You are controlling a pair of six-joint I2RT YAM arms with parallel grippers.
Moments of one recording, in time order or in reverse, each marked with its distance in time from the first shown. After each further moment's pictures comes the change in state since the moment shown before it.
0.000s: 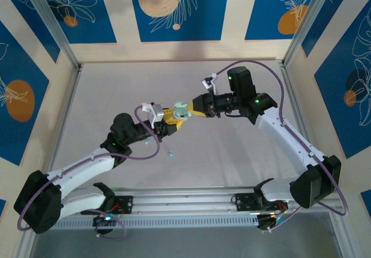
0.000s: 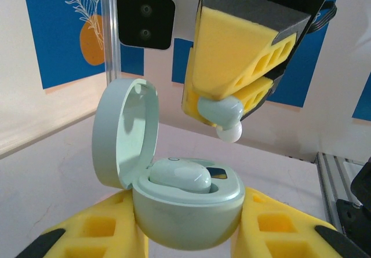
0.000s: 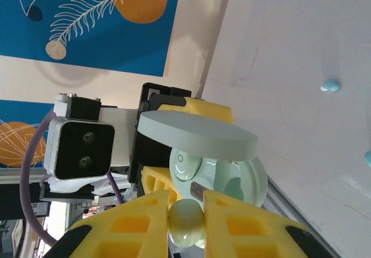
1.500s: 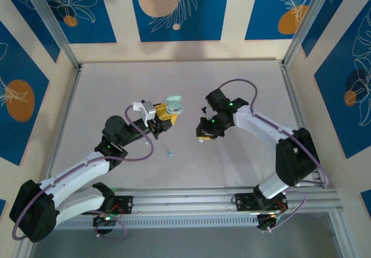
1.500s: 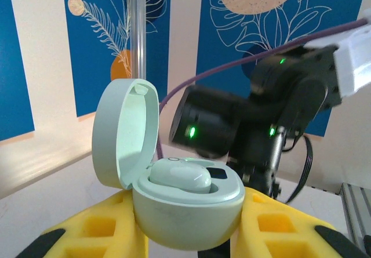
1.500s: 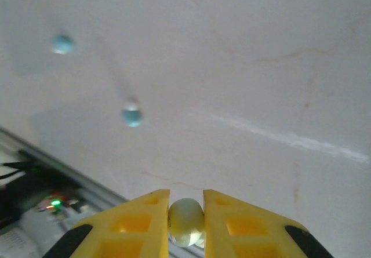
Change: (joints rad) left arm 0.015 -0.085 -0.010 0.022 -0.082 -0.019; right arm 0.062 0.195 -0.124 -0.294 0.489 -0.195
